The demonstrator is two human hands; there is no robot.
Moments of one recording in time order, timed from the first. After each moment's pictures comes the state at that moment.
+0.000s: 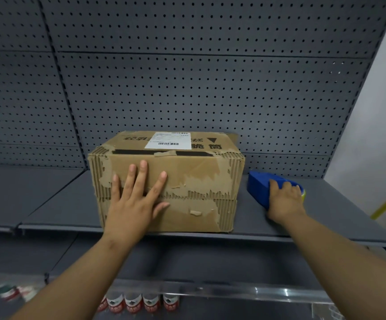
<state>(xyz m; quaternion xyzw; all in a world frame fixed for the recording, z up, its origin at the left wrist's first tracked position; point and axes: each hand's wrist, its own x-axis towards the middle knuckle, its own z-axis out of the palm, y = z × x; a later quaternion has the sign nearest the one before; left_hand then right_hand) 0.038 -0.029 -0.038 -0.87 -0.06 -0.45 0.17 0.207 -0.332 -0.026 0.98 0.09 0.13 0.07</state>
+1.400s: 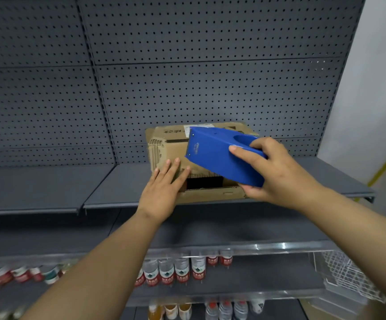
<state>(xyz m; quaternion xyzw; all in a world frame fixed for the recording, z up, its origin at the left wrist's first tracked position) -0.053 -0.009 -0.007 -0.97 0.01 -0.22 0.05 -0.018 -0.277 0.072 0.76 0.49 0.41 -0.11</state>
